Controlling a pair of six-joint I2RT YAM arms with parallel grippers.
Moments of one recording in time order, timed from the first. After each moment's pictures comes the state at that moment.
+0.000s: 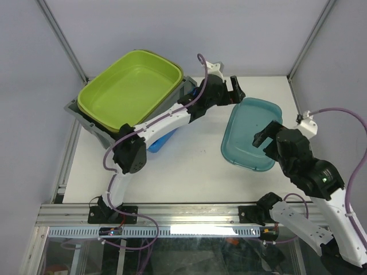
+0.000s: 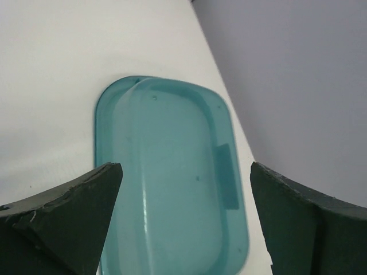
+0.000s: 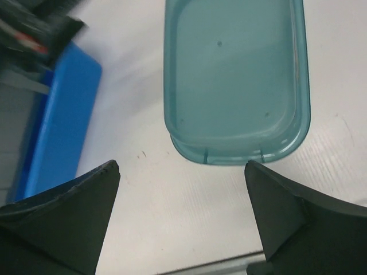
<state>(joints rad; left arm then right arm) -0.85 2.21 2.02 -0.12 -0.10 -0.76 0.58 0.66 1.17 -1.11 0.60 0.81</state>
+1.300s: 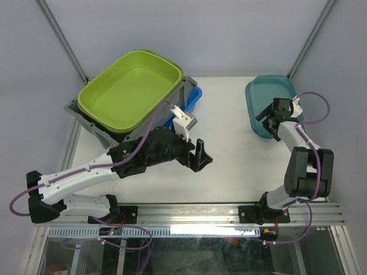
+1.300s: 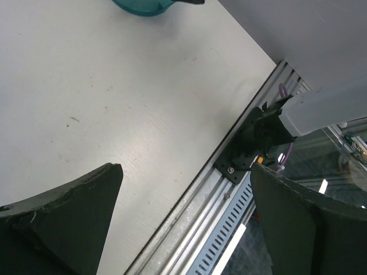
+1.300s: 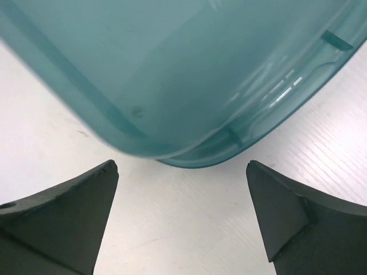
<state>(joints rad) -1.17 1.16 1.16 -0.36 -0.09 -0.50 -0.08 1.52 0.93 -0.34 0.24 0.71</state>
